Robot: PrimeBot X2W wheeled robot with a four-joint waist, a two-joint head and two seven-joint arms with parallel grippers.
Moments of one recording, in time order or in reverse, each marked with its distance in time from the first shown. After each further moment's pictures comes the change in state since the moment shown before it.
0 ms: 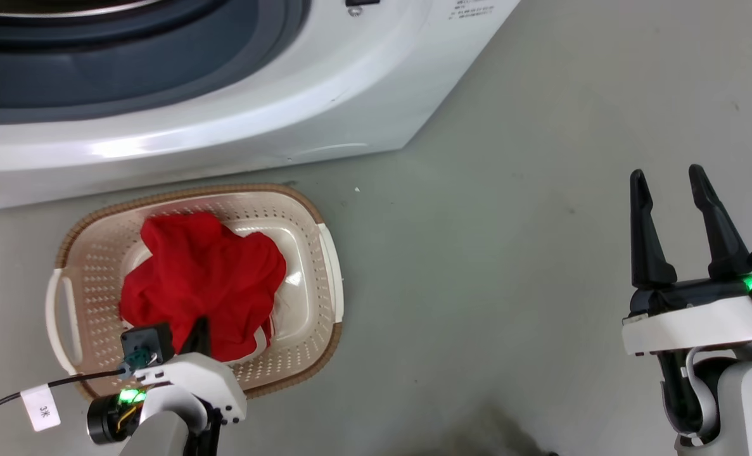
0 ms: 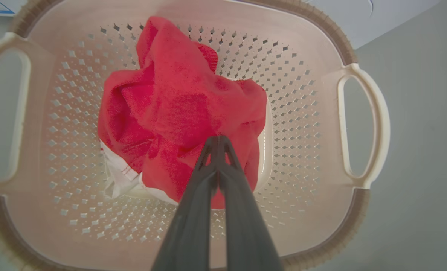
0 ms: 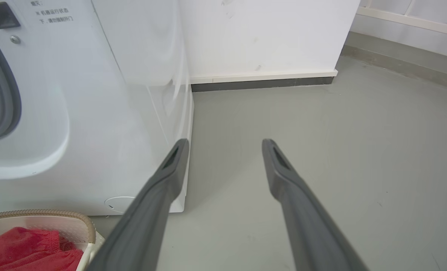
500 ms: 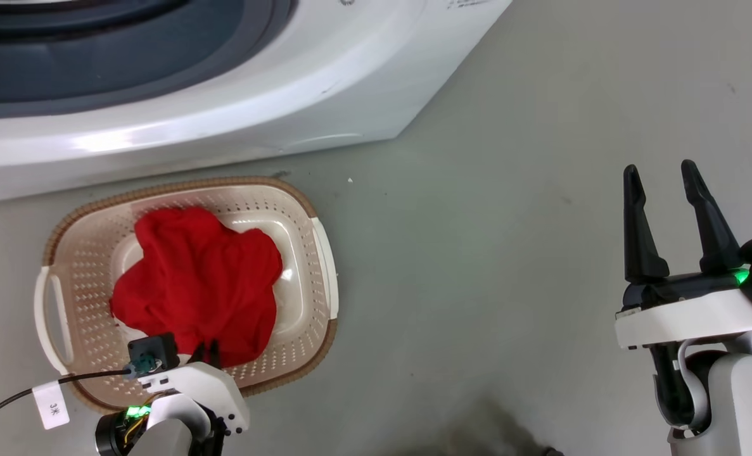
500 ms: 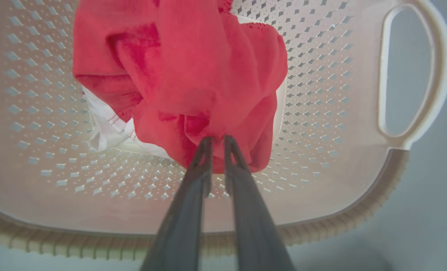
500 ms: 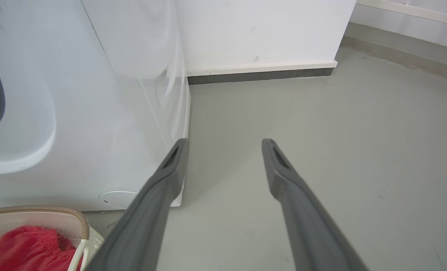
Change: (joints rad) left arm -0.088 -0.045 0.049 0.277 -0.001 -0.068 0.000; right arm -0.035 0.000 0.009 0.051 0.007 0.000 -0.030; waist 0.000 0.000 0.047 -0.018
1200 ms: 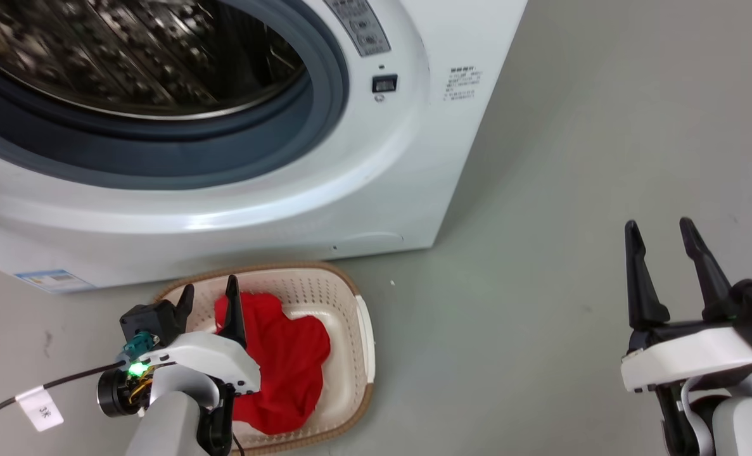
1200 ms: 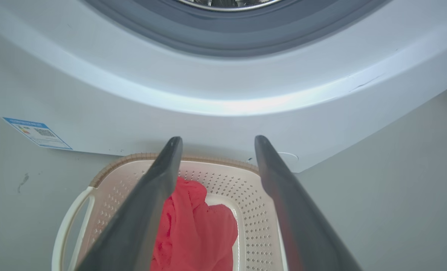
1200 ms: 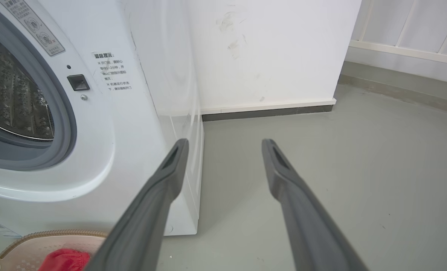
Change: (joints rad) left arm 0.092 -0.050 0.130 -0.378 0.141 -0.005 0.000; right arm 0.103 0.000 -0.033 0.013 -0.025 0.000 0.045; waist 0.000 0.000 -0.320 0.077
